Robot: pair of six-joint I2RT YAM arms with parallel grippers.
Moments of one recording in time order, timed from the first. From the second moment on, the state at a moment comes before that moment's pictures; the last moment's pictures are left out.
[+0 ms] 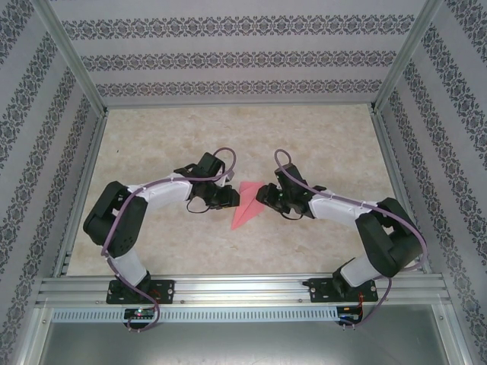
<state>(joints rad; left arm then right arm) -0.58 1.74 1.02 -0.40 0.51 -0.61 0.57 1.50 0.70 -0.10 -0.22 0.91</state>
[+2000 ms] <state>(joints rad) -0.58 1.88 1.12 -0.52 0.46 -0.52 0.64 1.60 0.59 0.29 -0.21 1.15</state>
